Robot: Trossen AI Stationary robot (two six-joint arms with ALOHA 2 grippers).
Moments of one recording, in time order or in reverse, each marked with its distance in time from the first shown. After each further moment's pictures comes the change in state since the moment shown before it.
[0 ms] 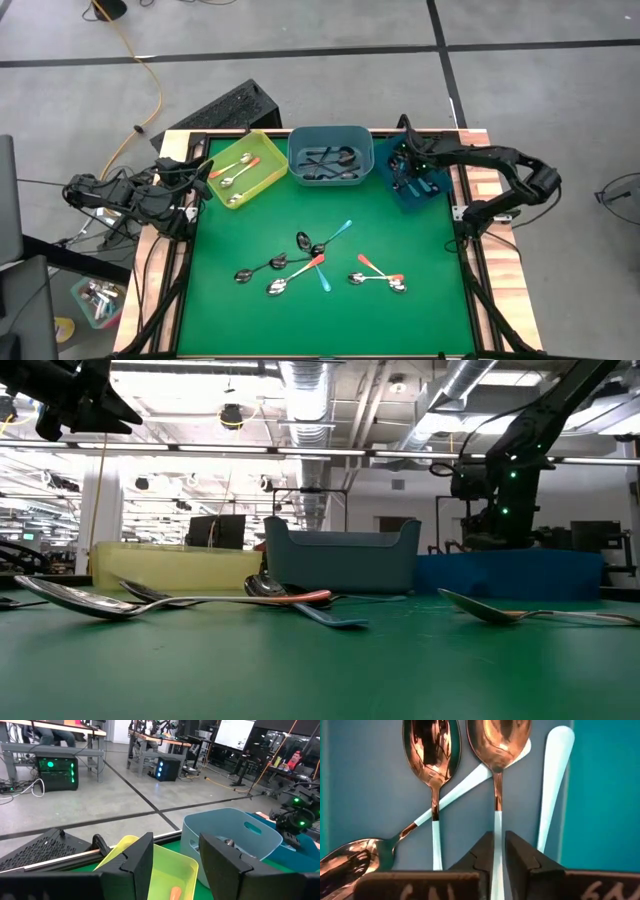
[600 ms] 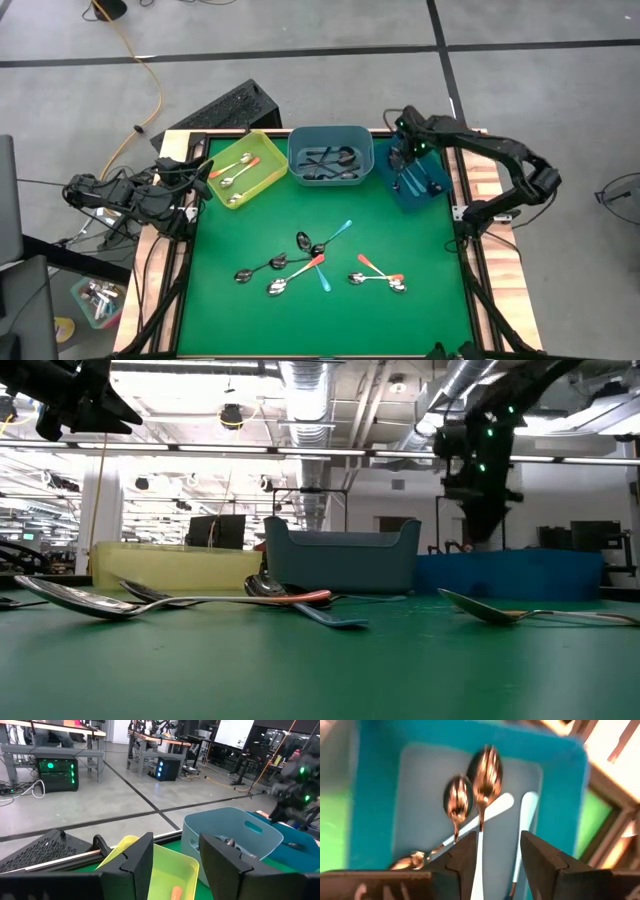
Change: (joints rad) left arm 0.000 0.000 0.000 0.000 0.002 0.012; right arm 0.002 -0.001 0.332 -0.289 -0.025 -0.067
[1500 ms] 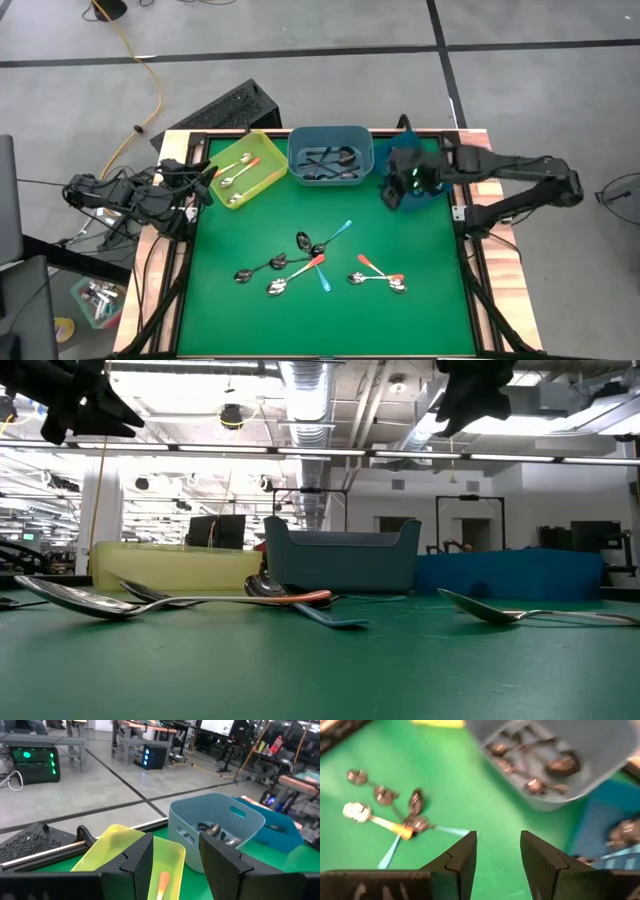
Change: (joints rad) left arm 0.000 0.000 0.000 -0.012 0.106 0.000; right arm 0.743 -0.236 0.214 -0.096 0.012 0.427
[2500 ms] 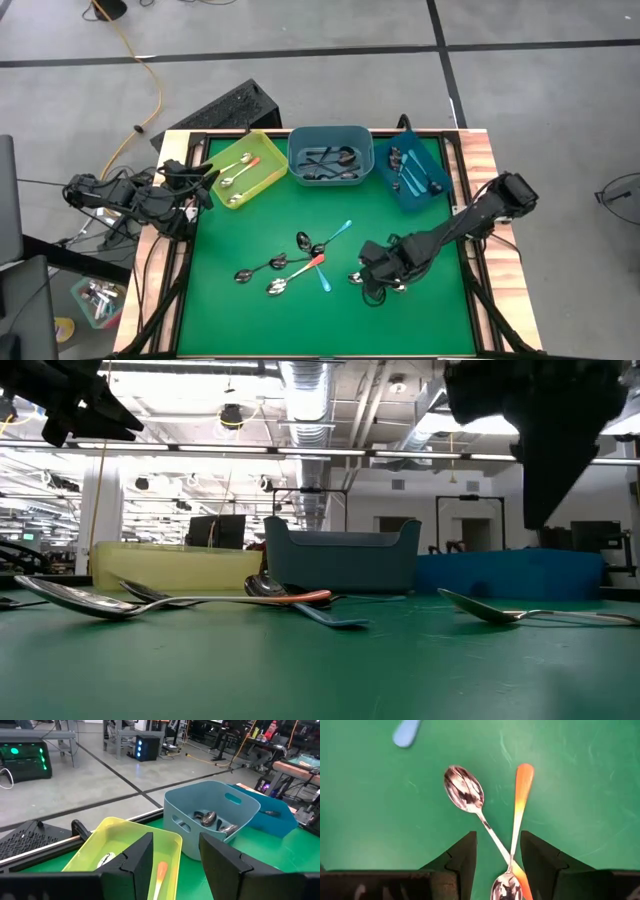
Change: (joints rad) left arm 0.000 0.000 0.000 -0.035 0.058 0.008; right arm 0.538 0.485 -0.030 0.059 -0.036 0.485
